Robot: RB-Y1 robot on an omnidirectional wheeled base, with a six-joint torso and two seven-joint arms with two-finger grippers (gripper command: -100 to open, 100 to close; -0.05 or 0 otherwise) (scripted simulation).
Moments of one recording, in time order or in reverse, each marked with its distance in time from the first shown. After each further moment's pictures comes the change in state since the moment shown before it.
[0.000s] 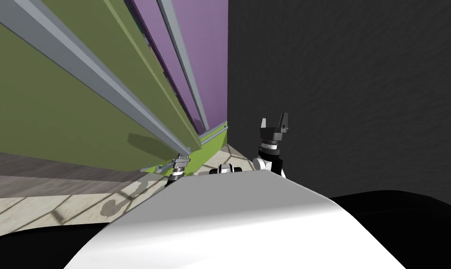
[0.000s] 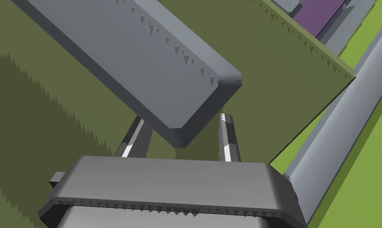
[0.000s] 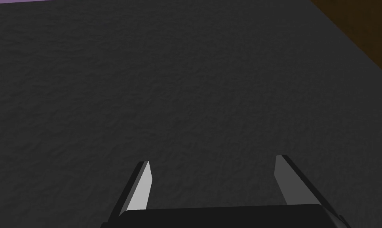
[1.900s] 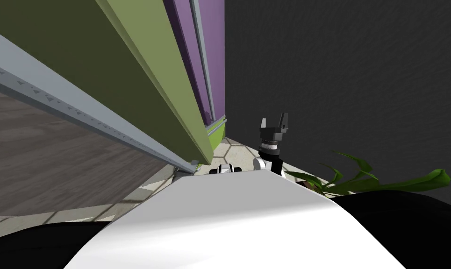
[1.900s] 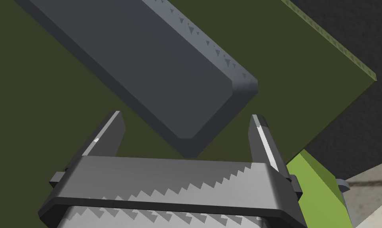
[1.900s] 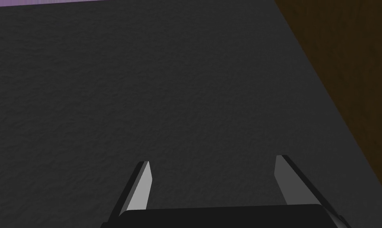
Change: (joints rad) left arm 0.110 0.236 -0.235 -0.094 -0.178 -0.239 0.138; right arm 0.000 0.000 0.000 0.000 0.000 0.000 0.000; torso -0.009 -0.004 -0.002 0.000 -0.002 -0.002
